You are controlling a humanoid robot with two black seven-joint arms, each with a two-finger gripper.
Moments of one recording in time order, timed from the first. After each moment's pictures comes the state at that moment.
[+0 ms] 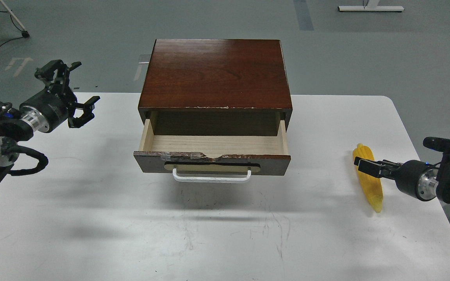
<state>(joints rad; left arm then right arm) -0.71 0.61 -0.68 -0.75 0.08 -0.40 -0.13 0.81 -0.90 -0.08 1.27 -1.18 -0.11 0.06</state>
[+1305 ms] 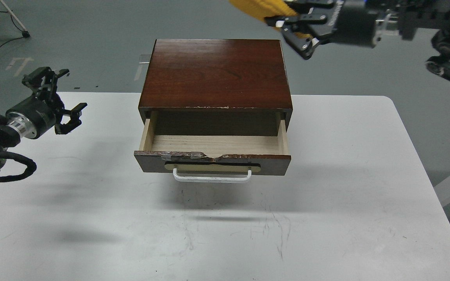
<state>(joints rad) -0.68 0.65 -0.68 -0.74 0.08 -0.39 -0.13 1.64 -0.62 -0.09 1.28 -1.92 -0.13 0.45</state>
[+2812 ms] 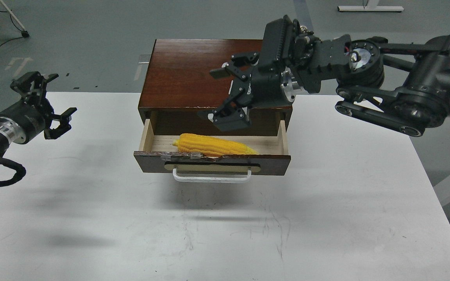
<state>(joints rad) -0.65 0.69 -0.68 -0.75 0.08 -0.39 -0.13 1.52 -0.39 0.01 1.22 -1.78 0.05 0.42</state>
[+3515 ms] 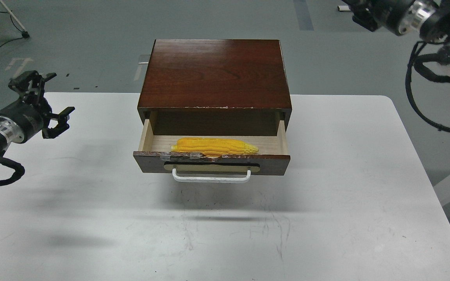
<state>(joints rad) -0.65 0.69 -0.68 -0.74 0.08 -0.39 -0.13 1.19 -0.66 0.21 0.88 -0.08 0.21 0.21</state>
